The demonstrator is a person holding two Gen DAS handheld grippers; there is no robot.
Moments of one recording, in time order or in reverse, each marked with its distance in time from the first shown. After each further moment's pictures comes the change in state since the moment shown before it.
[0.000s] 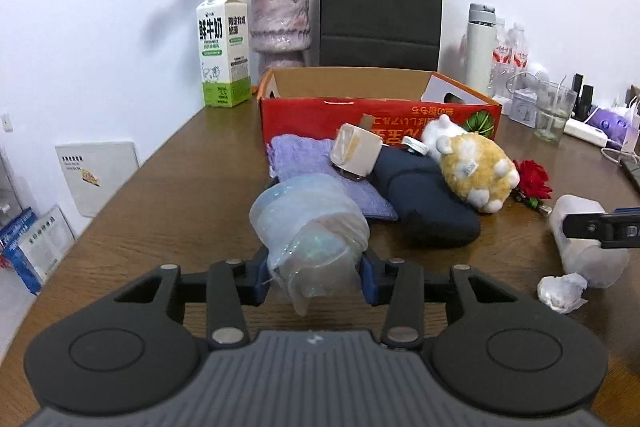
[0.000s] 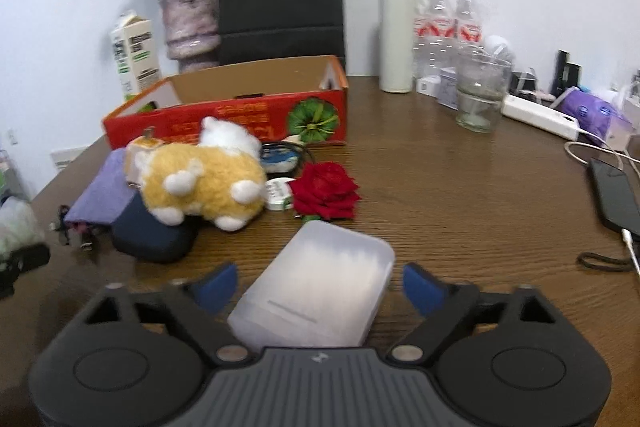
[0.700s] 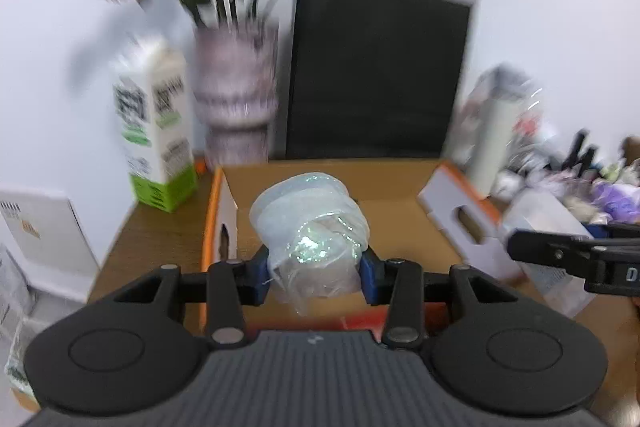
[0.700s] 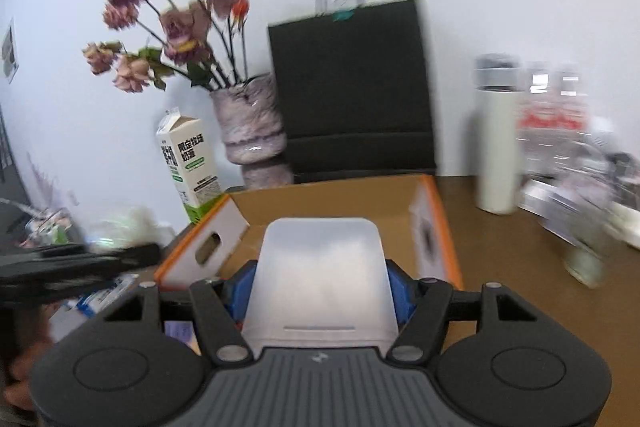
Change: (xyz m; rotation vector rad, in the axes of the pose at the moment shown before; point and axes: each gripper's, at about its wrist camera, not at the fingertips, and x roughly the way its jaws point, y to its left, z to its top) left arm 0.172 0.012 0.218 -0.013 0.091 -0.121; right arm 0.074 0.081 0.157 0.022 -0.109 0.268
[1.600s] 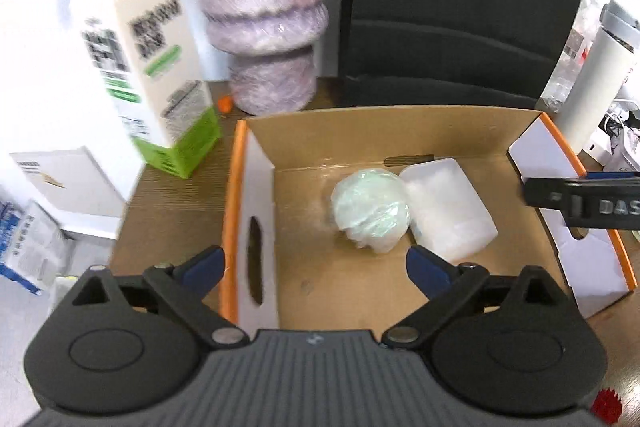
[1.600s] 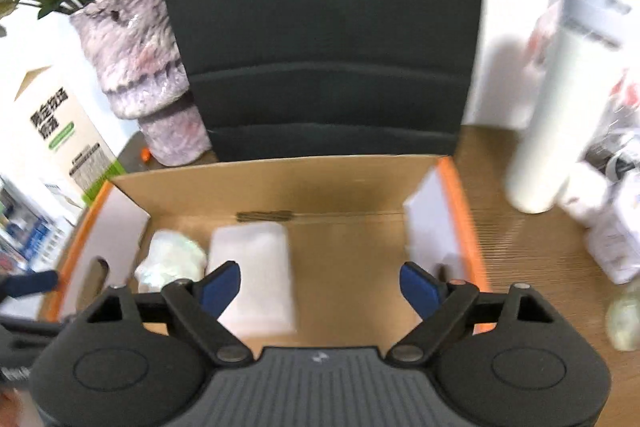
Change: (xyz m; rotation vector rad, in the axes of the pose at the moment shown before) left arm 0.088 0.013 0.037 0.013 0.283 0.145; right arm 0.173 -0.030 0.082 -0.005 0.373 -0.188
